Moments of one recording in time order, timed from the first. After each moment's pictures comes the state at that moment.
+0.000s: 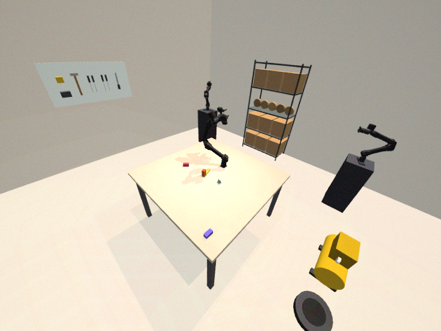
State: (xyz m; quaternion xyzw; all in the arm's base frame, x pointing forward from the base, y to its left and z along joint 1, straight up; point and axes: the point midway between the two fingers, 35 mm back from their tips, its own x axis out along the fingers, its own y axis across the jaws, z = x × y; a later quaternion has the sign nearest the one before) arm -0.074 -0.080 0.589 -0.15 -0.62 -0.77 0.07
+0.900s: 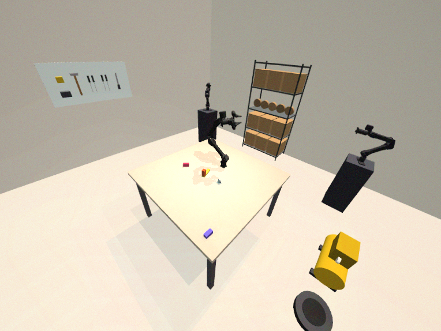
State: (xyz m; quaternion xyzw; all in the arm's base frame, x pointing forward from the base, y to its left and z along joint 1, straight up) arm -0.109 0.059 0.556 -0.29 -0.69 -0.64 -0.17
